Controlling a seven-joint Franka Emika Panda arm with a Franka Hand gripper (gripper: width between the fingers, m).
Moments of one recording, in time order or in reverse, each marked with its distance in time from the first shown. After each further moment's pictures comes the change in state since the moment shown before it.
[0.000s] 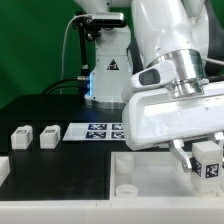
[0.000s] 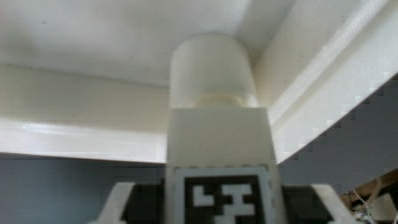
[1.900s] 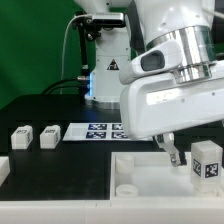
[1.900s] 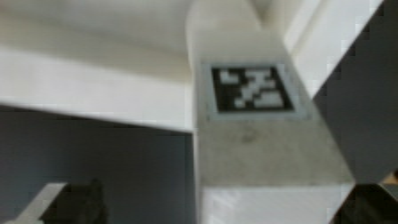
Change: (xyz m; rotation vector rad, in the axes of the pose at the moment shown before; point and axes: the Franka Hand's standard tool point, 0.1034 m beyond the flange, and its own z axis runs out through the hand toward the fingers) arm 0.029 0.010 -0.009 0.068 -0.307 0.013
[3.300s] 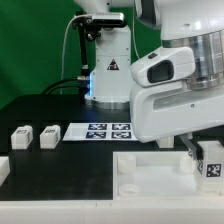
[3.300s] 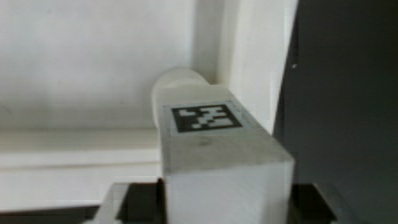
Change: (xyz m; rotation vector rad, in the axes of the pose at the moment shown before) arm -0.002 -0.012 0.000 0.037 -0.284 0.375
